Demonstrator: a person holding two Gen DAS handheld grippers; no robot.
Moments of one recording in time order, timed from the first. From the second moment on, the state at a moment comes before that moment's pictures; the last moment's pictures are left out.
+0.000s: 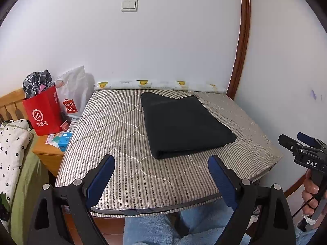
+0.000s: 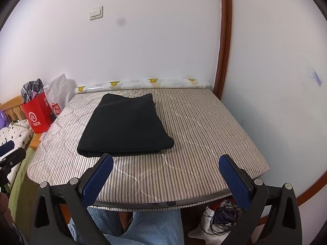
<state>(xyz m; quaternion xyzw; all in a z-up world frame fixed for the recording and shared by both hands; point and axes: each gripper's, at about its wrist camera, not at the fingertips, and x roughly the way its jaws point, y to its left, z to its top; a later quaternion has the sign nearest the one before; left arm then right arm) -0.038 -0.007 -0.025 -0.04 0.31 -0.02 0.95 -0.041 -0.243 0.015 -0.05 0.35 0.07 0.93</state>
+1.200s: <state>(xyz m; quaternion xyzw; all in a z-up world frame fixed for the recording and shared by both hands) -0.040 -0.008 -0.024 -0.04 0.31 -0.02 0.95 -0.045 -0.243 0.017 -0.05 0.35 0.07 0.93</state>
